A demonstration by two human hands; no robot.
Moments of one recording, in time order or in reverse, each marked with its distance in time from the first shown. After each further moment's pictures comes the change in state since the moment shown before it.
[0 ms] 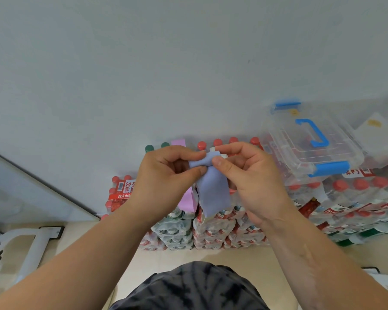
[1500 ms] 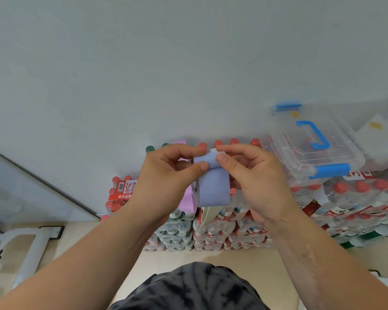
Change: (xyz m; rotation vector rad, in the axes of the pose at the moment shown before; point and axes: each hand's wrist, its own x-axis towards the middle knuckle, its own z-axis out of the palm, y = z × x) left_hand 0.002 0.003 0.006 -0.153 0.022 -0.145; right_hand 0.003 -0.003 -0.003 0.055 0.034 0.011
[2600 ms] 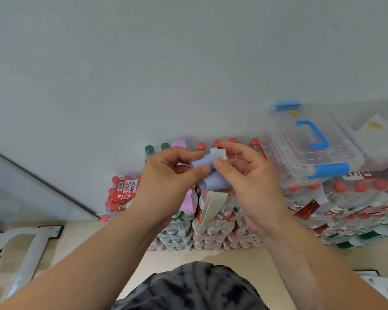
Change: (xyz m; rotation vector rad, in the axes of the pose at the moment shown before) left_hand -0.005 -0.001 0.005 0.019 0.022 -0.009; right_hand -0.008 0.008 0.005 0.069 -0.013 0.013
